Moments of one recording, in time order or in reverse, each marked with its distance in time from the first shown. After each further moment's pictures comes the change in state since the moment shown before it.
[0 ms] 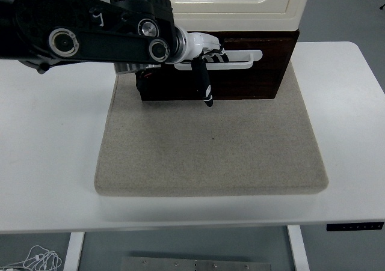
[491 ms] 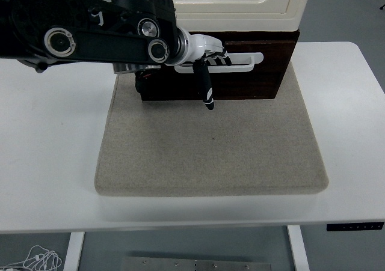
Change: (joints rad) left arm -0.015 0.005 -0.003 -0.021 0.000 -0.029 0.000; right arm 0.000 0.000 0.000 0.000 0.000 0.000 0.000
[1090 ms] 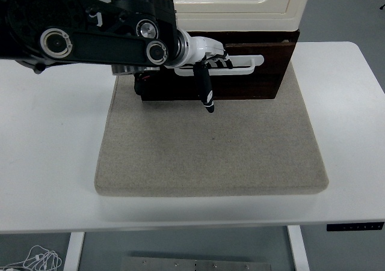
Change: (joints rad) left arm -0.003 0.007 -0.003 -0.025 0.000 -0.003 0.000; right arm 0.000 0.000 0.000 0.000 0.000 0.000 0.000
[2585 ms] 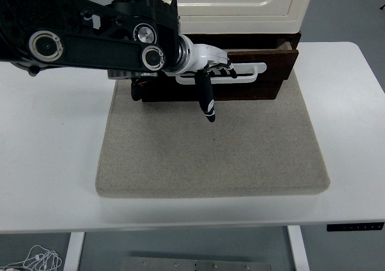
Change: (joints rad) left arm -0.018 0.016 -0.008 -0.054 -0.005 -0.037 0.000; right arm 0.000 0.000 0.000 0.000 0.000 0.000 0.000
